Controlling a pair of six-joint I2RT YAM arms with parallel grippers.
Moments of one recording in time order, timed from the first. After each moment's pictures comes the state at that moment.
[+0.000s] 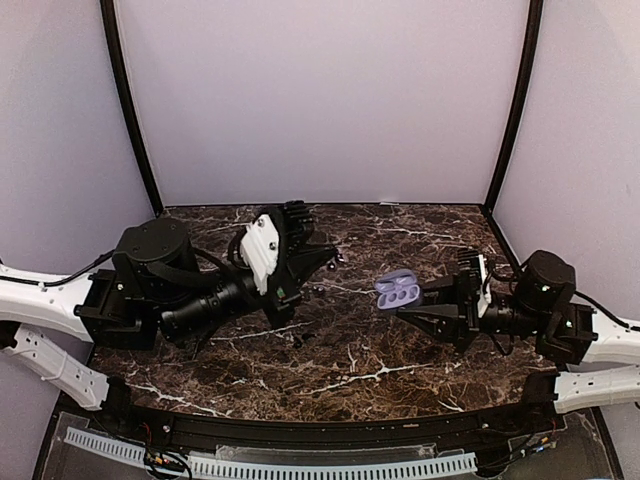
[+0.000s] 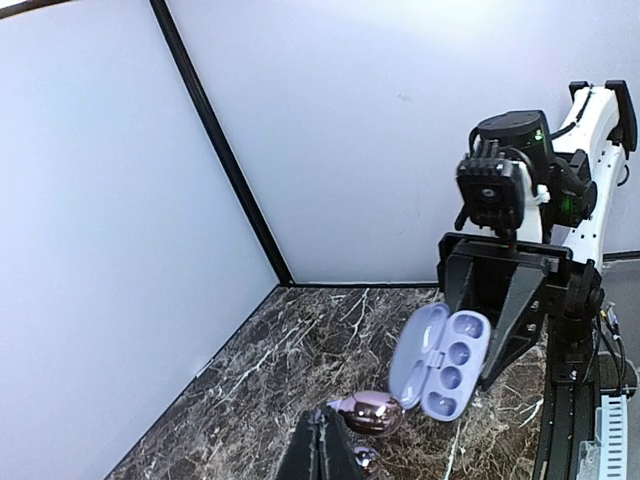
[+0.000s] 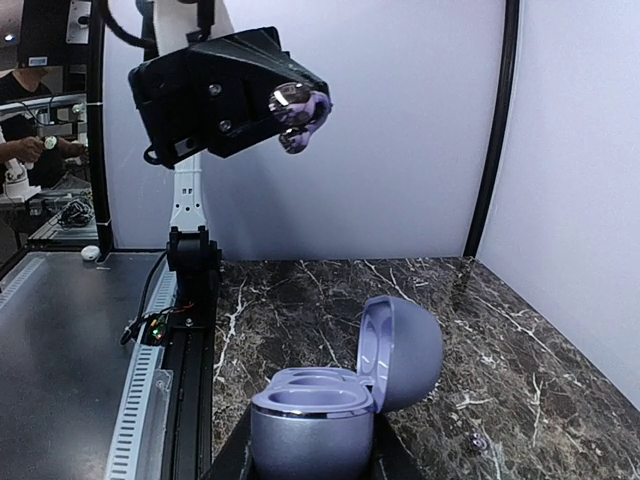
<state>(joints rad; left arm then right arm) -1.43 1.21 1.08 0.12 -0.41 0.33 1.07 0.69 0.49 0.21 -0.35 -0.11</state>
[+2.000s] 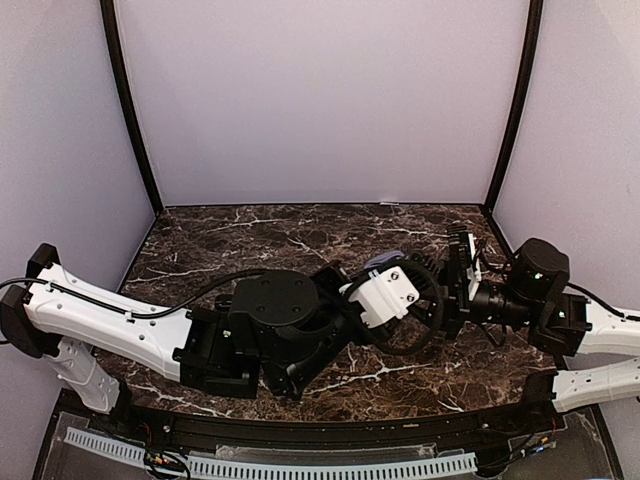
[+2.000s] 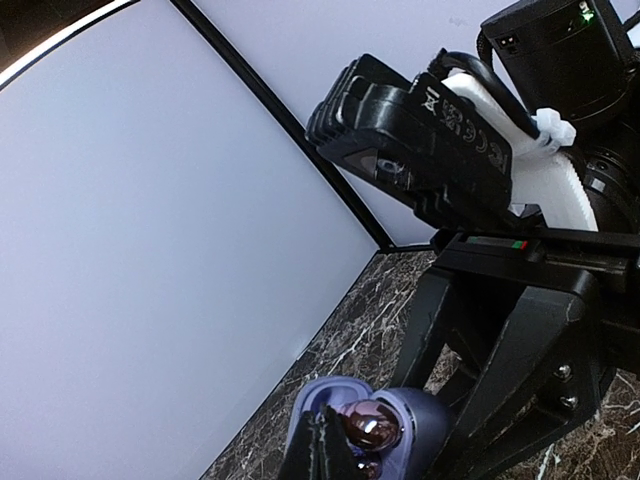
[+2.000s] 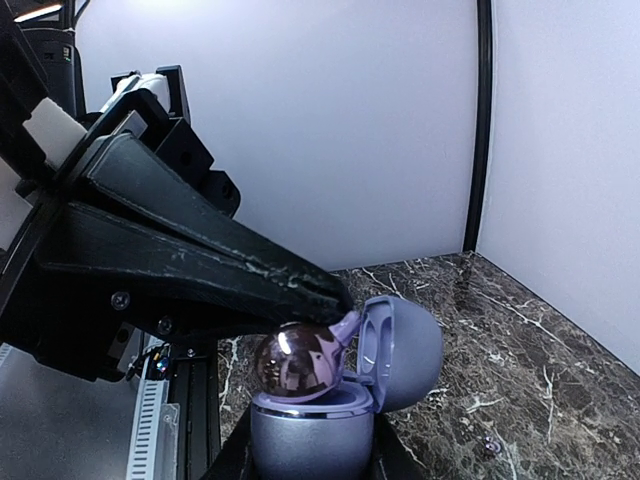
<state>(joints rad) -1.58 1.64 1.32 0.38 -0.86 0.67 1.07 0.79 0.56 0.27 -0.30 0.00</state>
